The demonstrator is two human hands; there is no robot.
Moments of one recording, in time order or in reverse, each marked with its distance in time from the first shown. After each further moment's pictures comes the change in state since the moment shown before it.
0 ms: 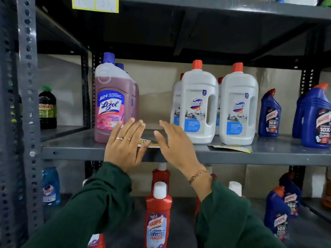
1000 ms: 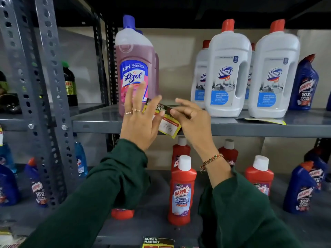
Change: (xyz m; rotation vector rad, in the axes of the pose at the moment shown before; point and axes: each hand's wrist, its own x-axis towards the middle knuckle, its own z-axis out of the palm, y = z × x) left_hand -0.011 -0.013 -0.023 -0.205 0.012 -0.171; right_hand -0.006 -0.025 0.032 0.492 0.126 0.281
